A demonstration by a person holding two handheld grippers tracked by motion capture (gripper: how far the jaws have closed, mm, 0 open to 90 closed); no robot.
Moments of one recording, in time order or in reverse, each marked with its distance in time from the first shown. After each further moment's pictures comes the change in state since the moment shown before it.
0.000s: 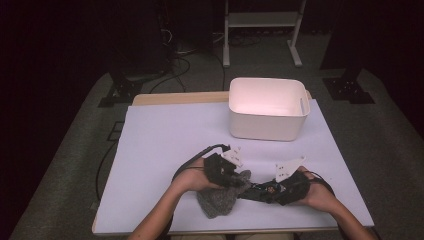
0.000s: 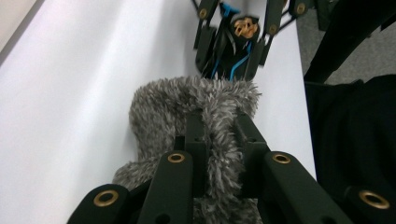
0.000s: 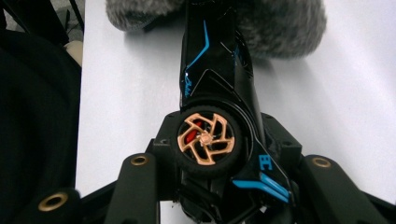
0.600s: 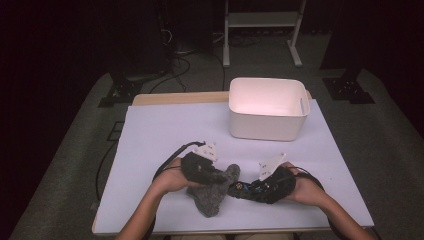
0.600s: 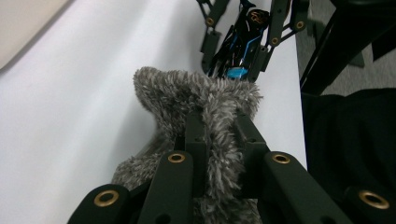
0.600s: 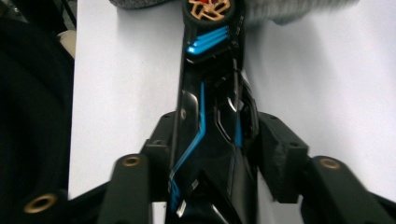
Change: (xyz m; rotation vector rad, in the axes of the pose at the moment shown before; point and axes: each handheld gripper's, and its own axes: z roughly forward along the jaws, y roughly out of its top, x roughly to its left) left arm 0.007 -0.042 -0.041 -0.121 0.011 -0.109; right arm 0.001 0.036 0.022 0.111 0.012 -0.042
